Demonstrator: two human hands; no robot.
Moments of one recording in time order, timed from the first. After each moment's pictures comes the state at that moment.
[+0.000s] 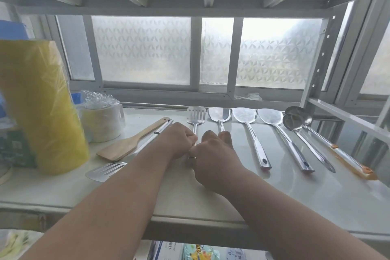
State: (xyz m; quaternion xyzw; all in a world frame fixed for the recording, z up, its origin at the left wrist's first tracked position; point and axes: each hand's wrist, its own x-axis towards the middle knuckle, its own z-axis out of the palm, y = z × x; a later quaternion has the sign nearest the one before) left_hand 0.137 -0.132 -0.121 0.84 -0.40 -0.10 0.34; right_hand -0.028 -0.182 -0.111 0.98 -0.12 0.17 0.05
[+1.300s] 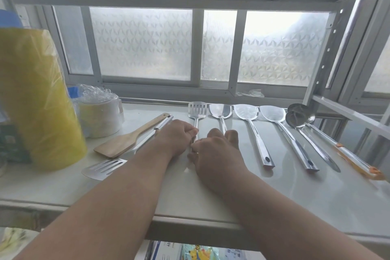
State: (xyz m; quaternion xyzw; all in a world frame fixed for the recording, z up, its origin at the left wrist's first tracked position) left_hand 0.159 -0.146 -0.142 0.84 -0.38 -0.06 0.37; right_hand -0.028 -0.181 -0.116 0.96 -0.17 0.21 0.02
